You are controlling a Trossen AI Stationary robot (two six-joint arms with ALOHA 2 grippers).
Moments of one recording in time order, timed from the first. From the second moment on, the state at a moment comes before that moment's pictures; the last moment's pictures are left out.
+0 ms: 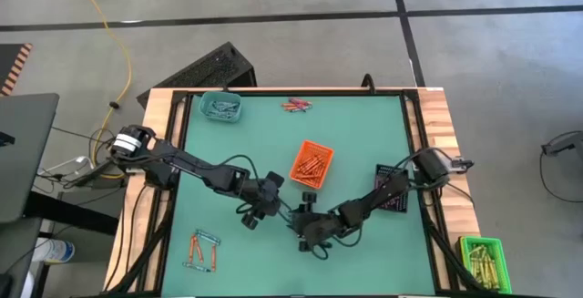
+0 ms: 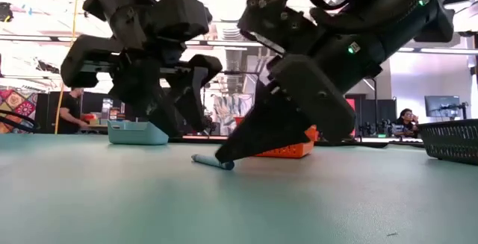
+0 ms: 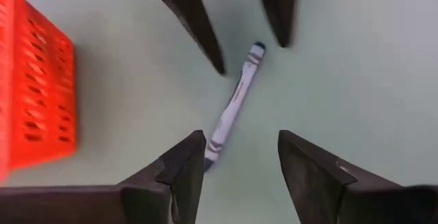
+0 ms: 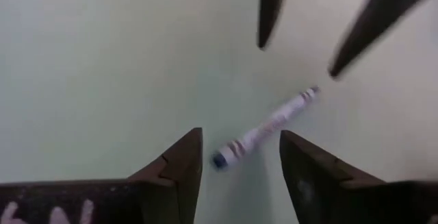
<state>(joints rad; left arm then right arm) -0.22 1.69 0.91 -0.09 0.01 0.36 0.45 2.06 1.13 0.18 0.53 0.22</state>
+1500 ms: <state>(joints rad) -0.18 1.86 0.97 -0.09 0.08 0.24 0.42 2.07 1.14 0.05 0.57 0.31</state>
